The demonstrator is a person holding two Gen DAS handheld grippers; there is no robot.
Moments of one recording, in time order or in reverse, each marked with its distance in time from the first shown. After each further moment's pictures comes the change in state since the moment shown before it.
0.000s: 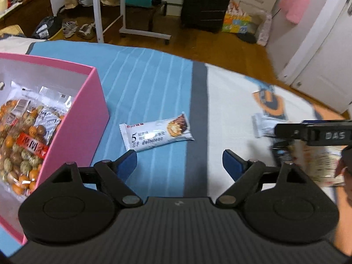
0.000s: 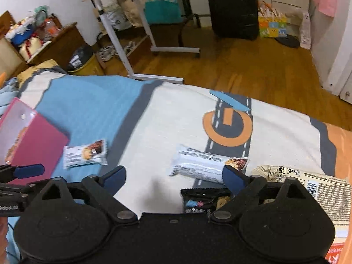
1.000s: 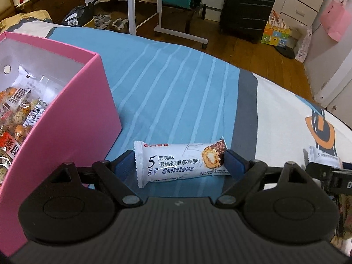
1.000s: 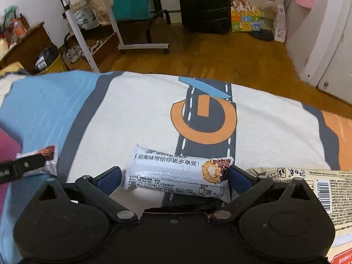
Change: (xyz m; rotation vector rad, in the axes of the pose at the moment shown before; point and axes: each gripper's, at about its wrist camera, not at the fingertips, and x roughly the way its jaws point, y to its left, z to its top) left arm 0.072 0.023 0.018 -0.142 -0.038 0.144; right arm 0.049 -0.016 -0.006 0.072 -0.009 -0.135
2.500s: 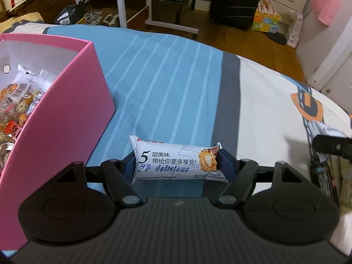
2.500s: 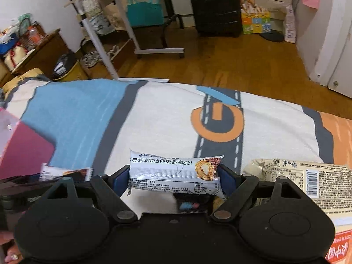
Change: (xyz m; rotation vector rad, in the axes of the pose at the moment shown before) left arm -0.025 -0.016 -0.019 0.071 0.049 -0.016; right arm -0.048 0.012 -0.001 -0.017 -0.003 0.091
